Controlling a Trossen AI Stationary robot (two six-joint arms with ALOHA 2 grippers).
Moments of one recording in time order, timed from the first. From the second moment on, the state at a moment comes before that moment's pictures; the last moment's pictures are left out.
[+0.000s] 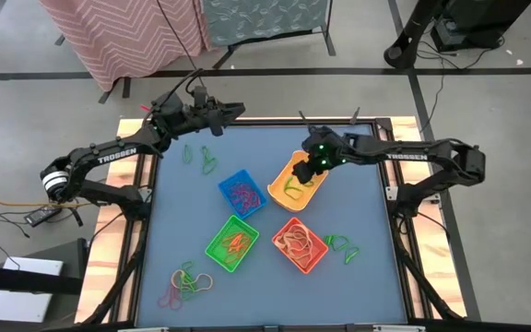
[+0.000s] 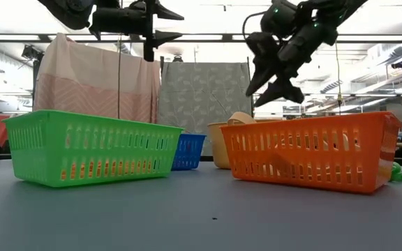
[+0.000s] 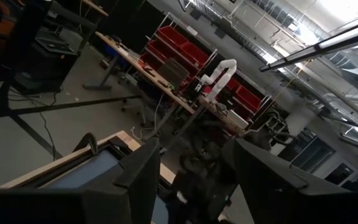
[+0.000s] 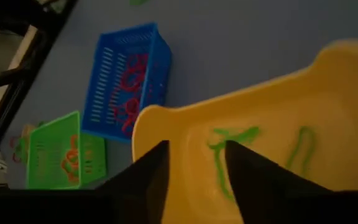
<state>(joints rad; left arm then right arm) 0.61 1.23 0.89 0.48 0.32 -0.69 -0.35 1.39 0.93 -0.36 -0.20 0.69</state>
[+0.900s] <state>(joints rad) 0.61 1.23 0.89 0.47 0.28 -0.73 -0.90 1.71 1.19 -0.86 0.02 0.85</state>
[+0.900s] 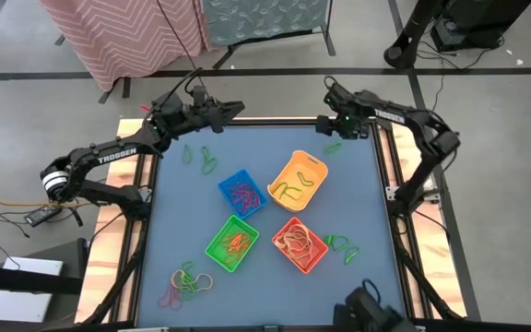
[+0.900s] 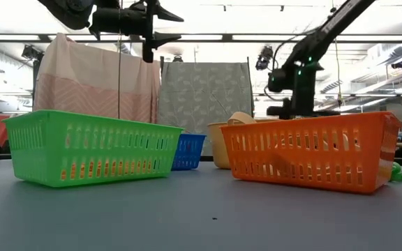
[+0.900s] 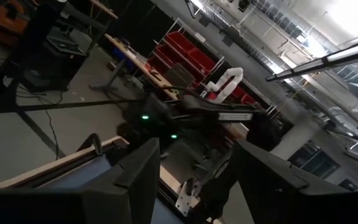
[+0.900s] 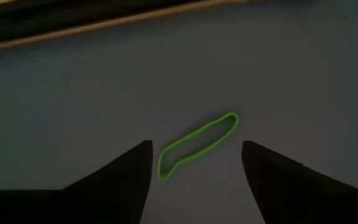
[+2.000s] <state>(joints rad) 0.61 1.23 0.89 0.27 0.61 -0.63 -0.93 1.88 1.19 -0.91 0.09 0.93</state>
